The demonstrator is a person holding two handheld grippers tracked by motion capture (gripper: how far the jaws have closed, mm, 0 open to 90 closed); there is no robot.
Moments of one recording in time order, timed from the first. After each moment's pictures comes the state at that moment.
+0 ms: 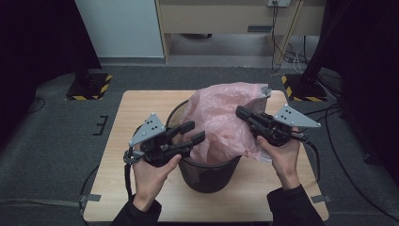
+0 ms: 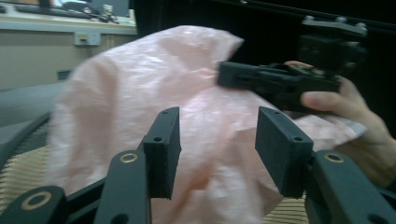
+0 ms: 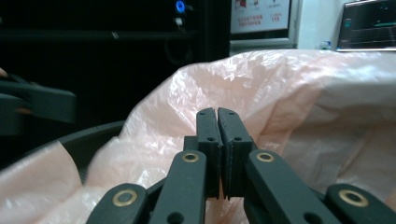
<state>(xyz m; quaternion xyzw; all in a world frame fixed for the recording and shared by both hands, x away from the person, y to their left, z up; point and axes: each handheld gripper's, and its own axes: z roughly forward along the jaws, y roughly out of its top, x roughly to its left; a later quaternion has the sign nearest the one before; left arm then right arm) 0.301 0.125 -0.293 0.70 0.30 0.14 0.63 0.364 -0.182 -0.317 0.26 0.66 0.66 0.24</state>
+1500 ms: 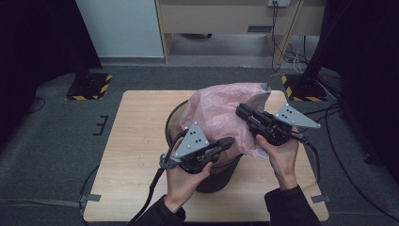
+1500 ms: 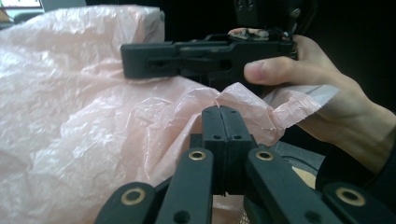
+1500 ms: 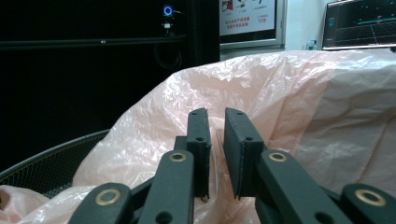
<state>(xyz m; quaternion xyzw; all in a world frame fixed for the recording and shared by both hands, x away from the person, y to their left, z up) 0.299 0.061 -0.304 0.75 0.22 0.15 0.61 0.366 -0.183 -0.318 0.29 0.64 0.67 0.23</state>
